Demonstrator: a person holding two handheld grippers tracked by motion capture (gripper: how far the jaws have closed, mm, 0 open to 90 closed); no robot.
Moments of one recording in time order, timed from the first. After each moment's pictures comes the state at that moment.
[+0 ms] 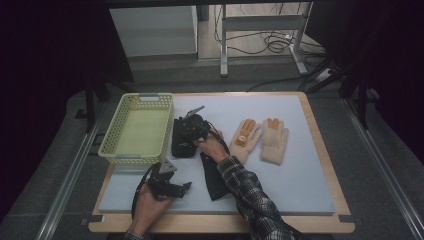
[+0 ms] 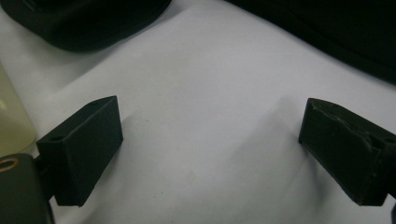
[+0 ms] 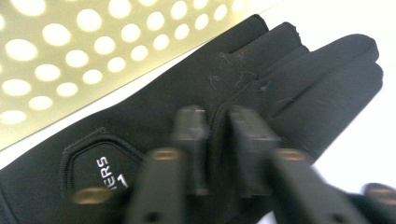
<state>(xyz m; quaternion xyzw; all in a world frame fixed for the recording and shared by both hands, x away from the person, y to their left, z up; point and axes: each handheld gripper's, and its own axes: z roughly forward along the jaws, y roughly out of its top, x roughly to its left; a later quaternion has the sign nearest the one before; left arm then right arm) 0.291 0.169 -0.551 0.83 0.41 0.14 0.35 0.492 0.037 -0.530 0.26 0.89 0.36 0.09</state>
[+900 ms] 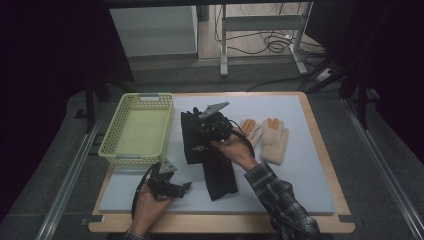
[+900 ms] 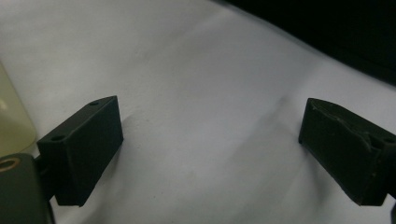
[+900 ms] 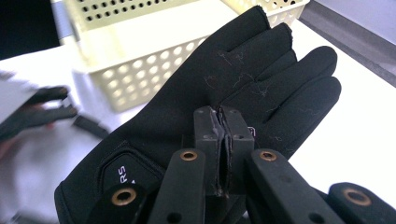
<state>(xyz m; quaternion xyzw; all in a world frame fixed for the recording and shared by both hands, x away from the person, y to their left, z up) 0.292 0.170 -0.550 0.83 0.41 0.15 0.35 0.415 -0.037 -0.428 0.20 0.88 0.41 0.12</state>
